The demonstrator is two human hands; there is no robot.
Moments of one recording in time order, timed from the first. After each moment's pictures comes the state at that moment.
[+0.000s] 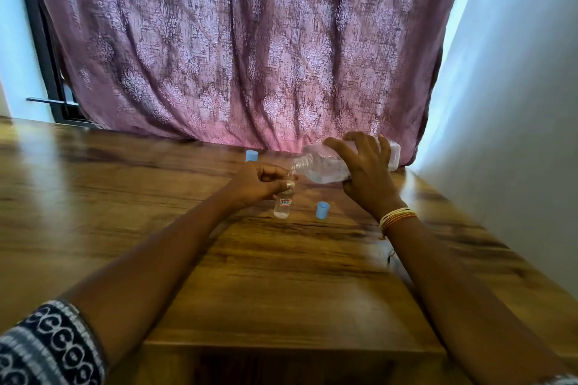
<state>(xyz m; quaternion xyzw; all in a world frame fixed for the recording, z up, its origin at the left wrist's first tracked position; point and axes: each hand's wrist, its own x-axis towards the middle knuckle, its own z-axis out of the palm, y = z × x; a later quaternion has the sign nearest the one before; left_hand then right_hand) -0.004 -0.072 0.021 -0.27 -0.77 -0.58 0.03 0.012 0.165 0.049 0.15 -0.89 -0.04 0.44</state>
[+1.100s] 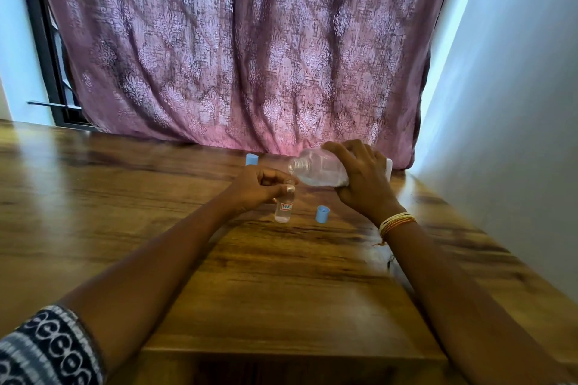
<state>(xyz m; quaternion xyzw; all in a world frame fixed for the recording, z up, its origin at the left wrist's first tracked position) -0.016 -0.072 0.012 -0.29 -0.74 -0.61 0.02 0.009 0.166 0.048 0.19 -0.89 0.01 0.42</state>
